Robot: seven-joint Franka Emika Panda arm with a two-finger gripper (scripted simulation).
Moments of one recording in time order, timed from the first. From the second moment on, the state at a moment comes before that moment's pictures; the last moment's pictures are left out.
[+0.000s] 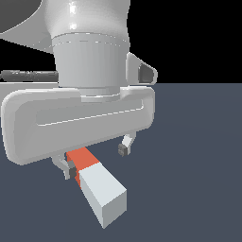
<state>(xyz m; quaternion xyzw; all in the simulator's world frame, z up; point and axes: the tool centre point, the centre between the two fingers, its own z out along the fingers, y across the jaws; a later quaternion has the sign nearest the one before) -0.033 -0.134 0.080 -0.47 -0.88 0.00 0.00</state>
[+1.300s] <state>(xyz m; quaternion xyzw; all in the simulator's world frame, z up) -0.031 -0.145 0.025 -0.44 -0.90 0.00 0.00</state>
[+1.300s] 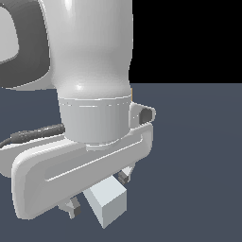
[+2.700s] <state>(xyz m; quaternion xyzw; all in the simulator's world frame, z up) -0.039 -0.111 0.025 -0.47 -0.88 0.00 0.00</state>
